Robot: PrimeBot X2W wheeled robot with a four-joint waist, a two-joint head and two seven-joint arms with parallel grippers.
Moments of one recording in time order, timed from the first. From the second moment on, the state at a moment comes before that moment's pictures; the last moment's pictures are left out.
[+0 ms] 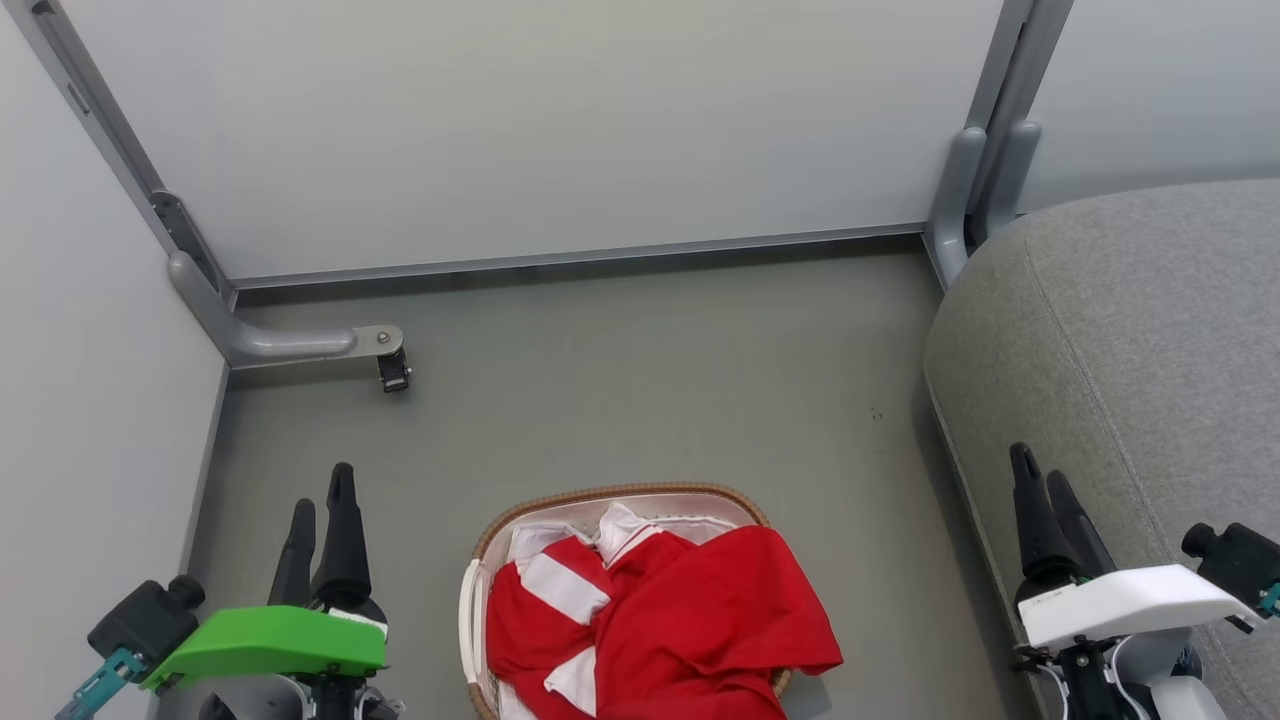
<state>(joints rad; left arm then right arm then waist) -0.03 0.04 -0.05 0.15 -0.96 -0.07 -0.09 -0.03 -0.04 -0.03 0.14 0.89 0.13 -0.09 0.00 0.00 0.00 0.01</state>
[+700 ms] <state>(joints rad) -0.01 0.04 -0.10 0.19 -0.66 -0.04 -0.15 -0.01 -0.04 0.02 0.16 0.59 0.13 -0.15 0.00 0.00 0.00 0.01</state>
